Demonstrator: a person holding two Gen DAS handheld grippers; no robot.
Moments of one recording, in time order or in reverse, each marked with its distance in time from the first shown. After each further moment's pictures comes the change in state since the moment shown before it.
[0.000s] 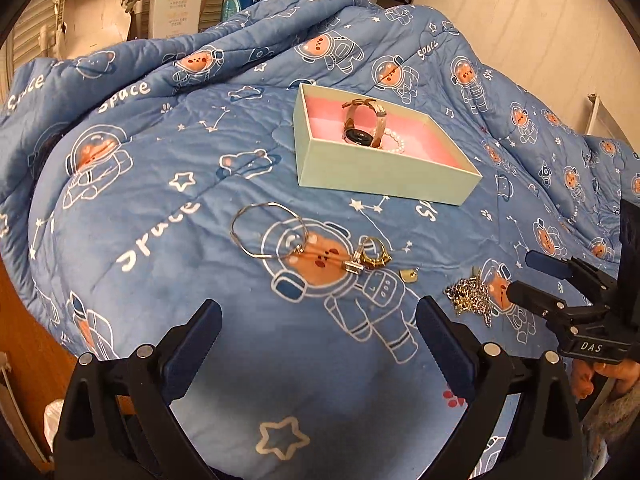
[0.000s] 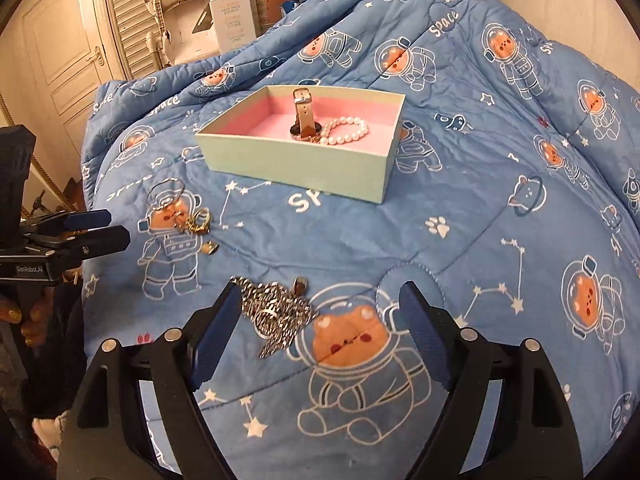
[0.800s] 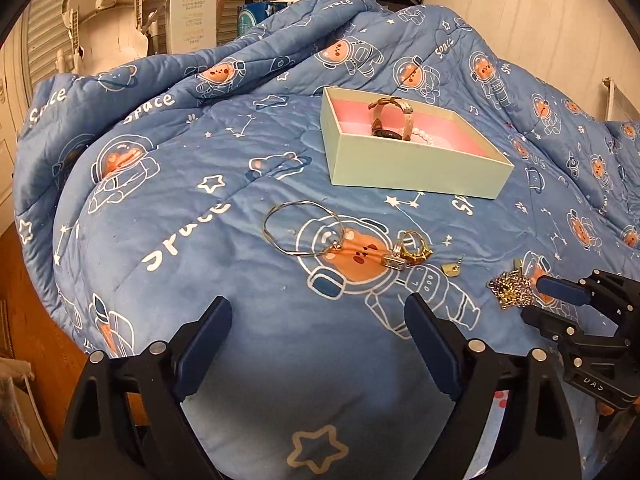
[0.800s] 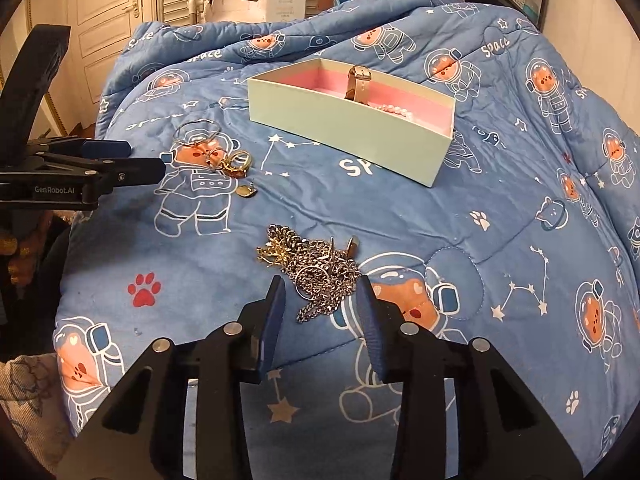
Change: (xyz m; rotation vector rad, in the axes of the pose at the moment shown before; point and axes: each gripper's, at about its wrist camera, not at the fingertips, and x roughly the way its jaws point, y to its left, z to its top) left arm 0.008 0.002 -0.006 0.059 -0.064 0.150; right arm 0.018 0.036 -0.023 -0.185 -0.004 -0.033
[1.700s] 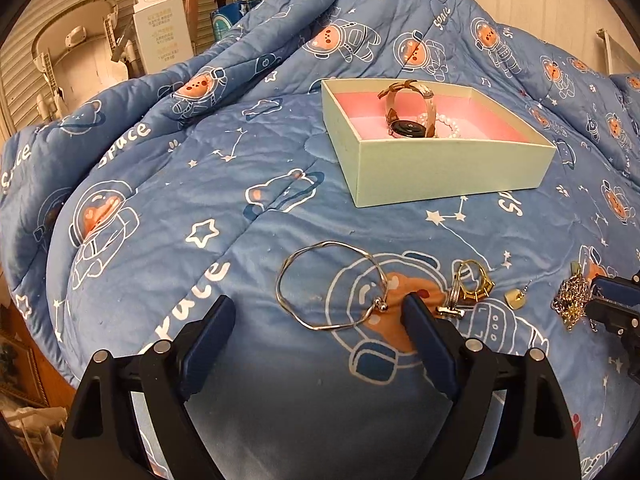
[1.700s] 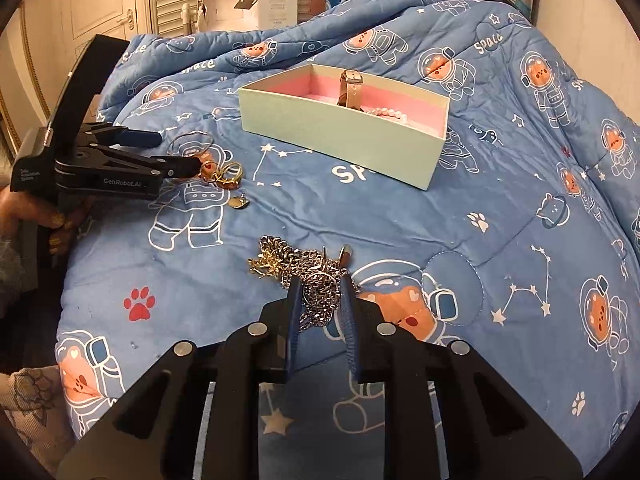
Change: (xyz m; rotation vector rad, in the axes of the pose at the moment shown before) left arm 0.047 0.004 0.033 0.153 0.033 0.054; right arm 0.000 -0.010 0.001 0.059 -0.024 0.028
